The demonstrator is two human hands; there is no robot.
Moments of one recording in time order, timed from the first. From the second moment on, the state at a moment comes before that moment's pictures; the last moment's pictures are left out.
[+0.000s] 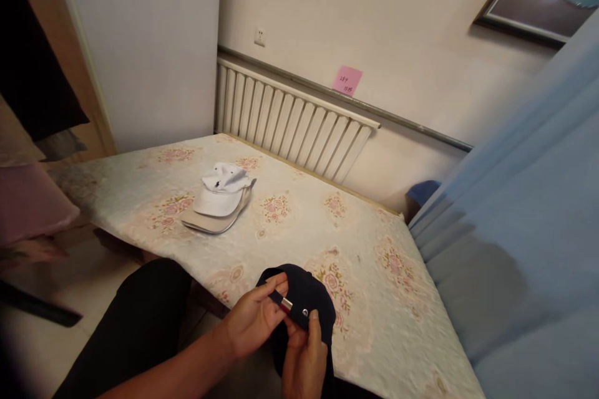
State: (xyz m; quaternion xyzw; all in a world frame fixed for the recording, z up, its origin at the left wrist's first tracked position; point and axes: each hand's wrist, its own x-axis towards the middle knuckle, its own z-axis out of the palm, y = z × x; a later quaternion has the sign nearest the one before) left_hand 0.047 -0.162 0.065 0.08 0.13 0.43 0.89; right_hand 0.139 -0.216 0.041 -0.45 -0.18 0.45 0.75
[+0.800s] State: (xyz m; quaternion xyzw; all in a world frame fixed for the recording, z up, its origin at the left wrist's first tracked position) left_hand 0.047 -0.165 0.071 0.04 0.12 0.39 0.91; right_hand 0.135 -0.221 0.044 -0.55 -0.17 0.43 0.69
